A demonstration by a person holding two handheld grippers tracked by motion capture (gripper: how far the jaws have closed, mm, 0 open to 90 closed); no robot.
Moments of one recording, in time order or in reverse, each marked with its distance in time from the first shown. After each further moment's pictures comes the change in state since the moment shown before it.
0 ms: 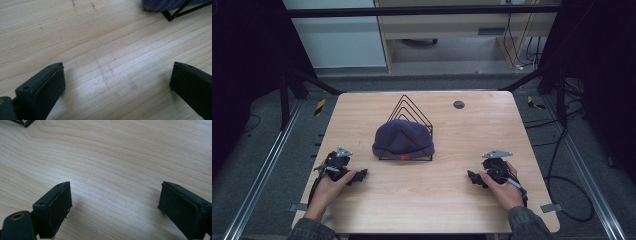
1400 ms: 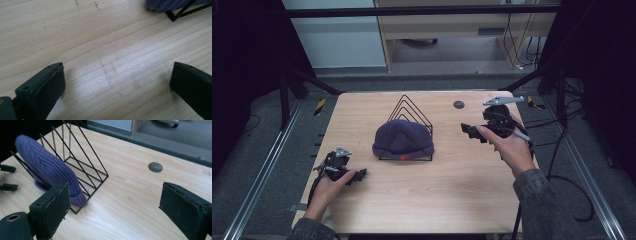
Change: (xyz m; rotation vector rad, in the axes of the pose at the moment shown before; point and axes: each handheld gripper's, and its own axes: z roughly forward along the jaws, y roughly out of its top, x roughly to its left) left arm 0.002 0.000 0.000 0.002 0.007 -0.009; right arm 0.008 0.154 -0.094 -0.188 0.100 -0.053
